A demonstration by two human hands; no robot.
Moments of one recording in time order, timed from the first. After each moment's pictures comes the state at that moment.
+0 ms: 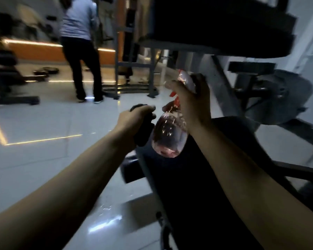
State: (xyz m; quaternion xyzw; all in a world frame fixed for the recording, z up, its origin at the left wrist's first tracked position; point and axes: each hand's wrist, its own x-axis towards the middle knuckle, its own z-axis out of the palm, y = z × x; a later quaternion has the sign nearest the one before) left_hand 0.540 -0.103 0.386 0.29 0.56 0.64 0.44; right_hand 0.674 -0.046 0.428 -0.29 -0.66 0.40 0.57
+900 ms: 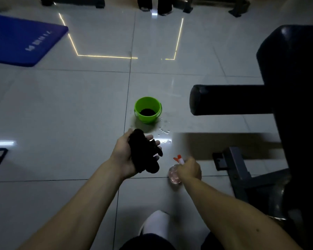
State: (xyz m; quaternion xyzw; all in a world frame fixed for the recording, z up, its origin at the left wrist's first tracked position) left_hand 0.407 -0.302 0.065 -0.15 0.45 0.67 0.58; right_hand 0.565 -0.164 -0.050 -0.64 -0.68 0.36 -0.05
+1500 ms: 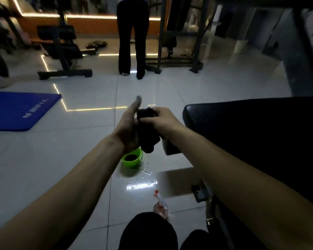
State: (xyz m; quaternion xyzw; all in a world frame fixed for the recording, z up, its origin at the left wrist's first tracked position) left_hand 0.440 -0.217 0.315 0.18 0.48 0.65 0.56; right_hand 0.514 -0.111 0.310 -0.30 -0.73 0.58 0.19
